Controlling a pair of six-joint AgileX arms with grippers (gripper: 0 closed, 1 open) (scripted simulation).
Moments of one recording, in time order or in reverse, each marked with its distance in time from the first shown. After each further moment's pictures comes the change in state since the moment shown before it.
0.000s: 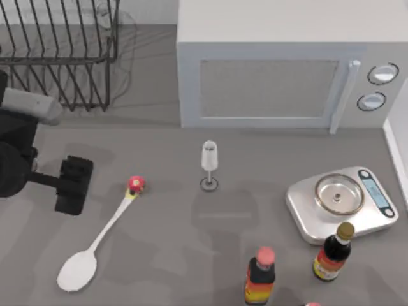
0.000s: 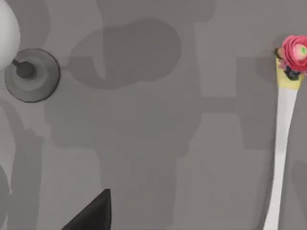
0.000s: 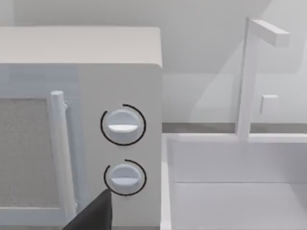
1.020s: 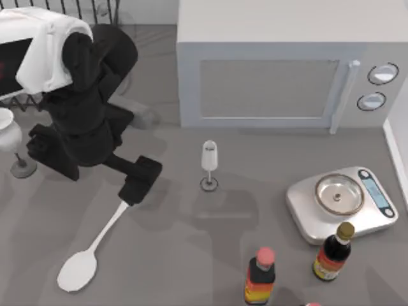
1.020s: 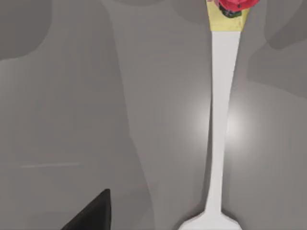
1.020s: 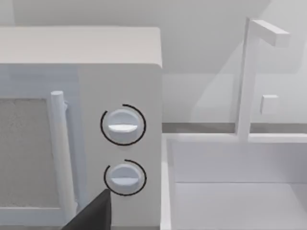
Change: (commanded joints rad) left arm -0.164 0.661 0.502 -0.386 0.003 0.018; right arm 0.000 0.000 0.000 0.000 0.000 0.000
